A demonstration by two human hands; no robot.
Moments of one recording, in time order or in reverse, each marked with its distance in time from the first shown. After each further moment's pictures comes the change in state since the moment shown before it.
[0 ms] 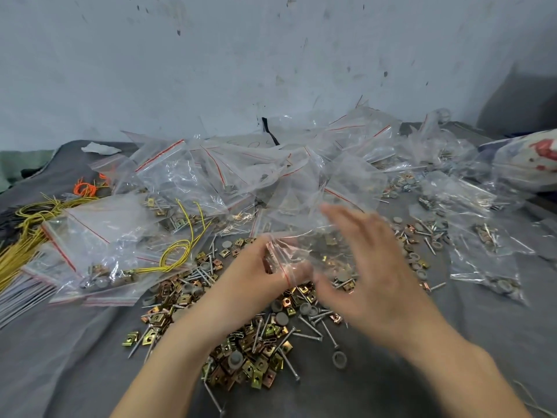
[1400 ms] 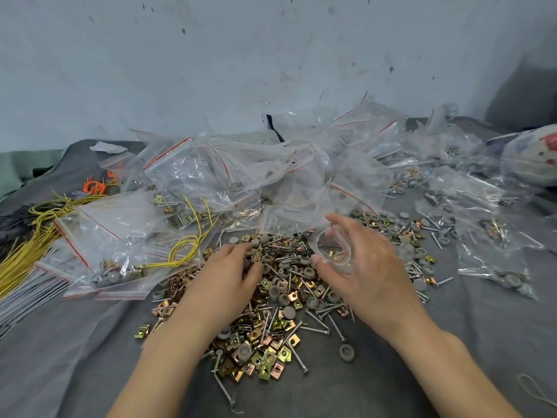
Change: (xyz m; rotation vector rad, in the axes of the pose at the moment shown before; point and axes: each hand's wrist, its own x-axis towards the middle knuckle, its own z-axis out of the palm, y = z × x) left_hand -0.004 -0.044 -0.026 0.756 0.189 -0.098; right_hand -0.005 0.007 0.025 0.047 -0.043 0.224
